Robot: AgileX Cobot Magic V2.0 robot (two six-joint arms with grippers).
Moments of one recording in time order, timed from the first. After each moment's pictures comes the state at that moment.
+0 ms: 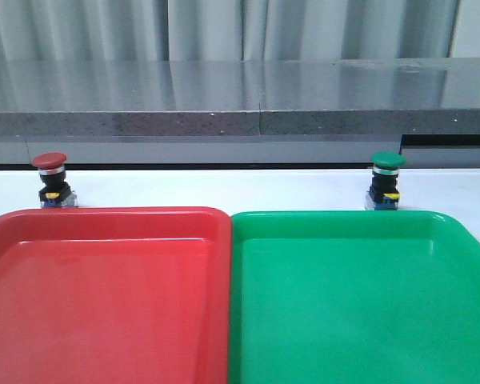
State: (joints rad) left arm -0.06 0.45 -0.47 -0.07 0.40 -0.11; right arm 0.07 -0.01 0.03 0.02 0.11 0.10
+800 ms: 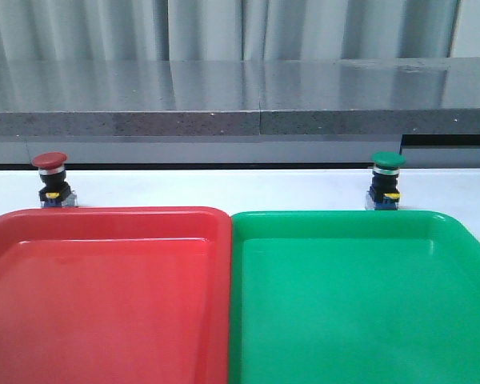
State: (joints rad) left arm -0.06 0.97 -0.79 -0.08 0.64 -0.08; right arm 0.07 -0.01 0.03 0.02 0.11 0.10
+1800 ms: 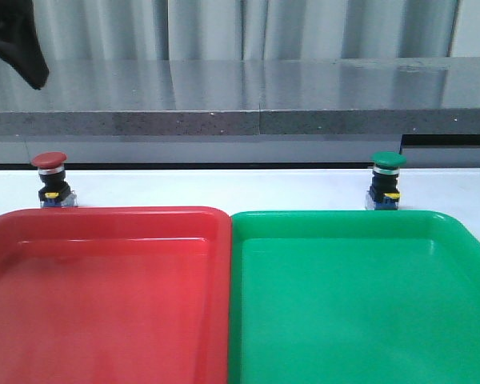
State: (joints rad) left arm -0.16 1.51 -1.18 -0.07 0.66 -0.06; right arm 0.07 -0.01 0.03 0.02 0.11 0.10
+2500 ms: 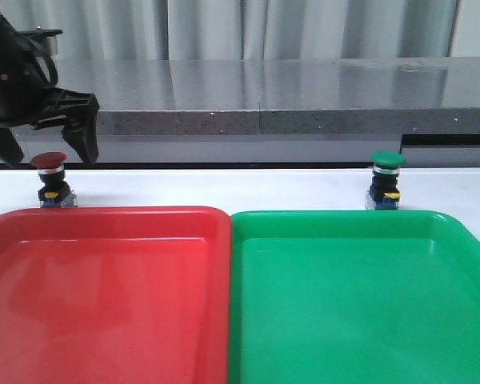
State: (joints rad) left arm -0.16 1.94 -1.42 -0.04 0.64 -0.06; right arm 0.07 -0.01 0.03 0.02 0.11 0.10
